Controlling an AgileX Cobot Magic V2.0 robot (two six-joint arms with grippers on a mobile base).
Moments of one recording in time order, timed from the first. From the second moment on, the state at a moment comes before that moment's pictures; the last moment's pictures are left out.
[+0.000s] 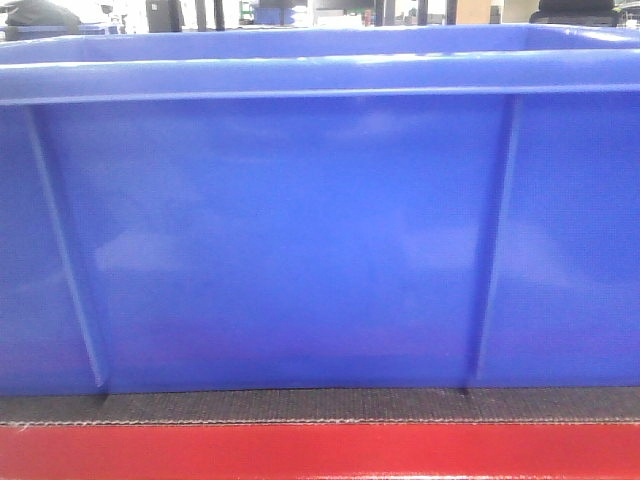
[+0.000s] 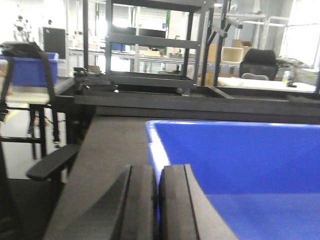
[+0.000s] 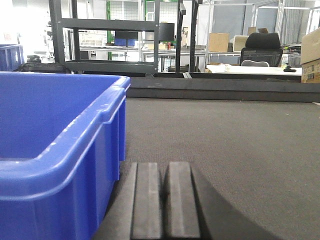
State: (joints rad) left arm -0.08 0.06 -0.33 0.16 0.25 -0.18; right arm 0.04 0.01 0.00 0.00 -0.01 0.01
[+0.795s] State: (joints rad) left arm 0.03 0.00 0.00 0.02 0.00 -0.06; right arm 0.04 0.00 0.00 0.00 -0.01 0.01
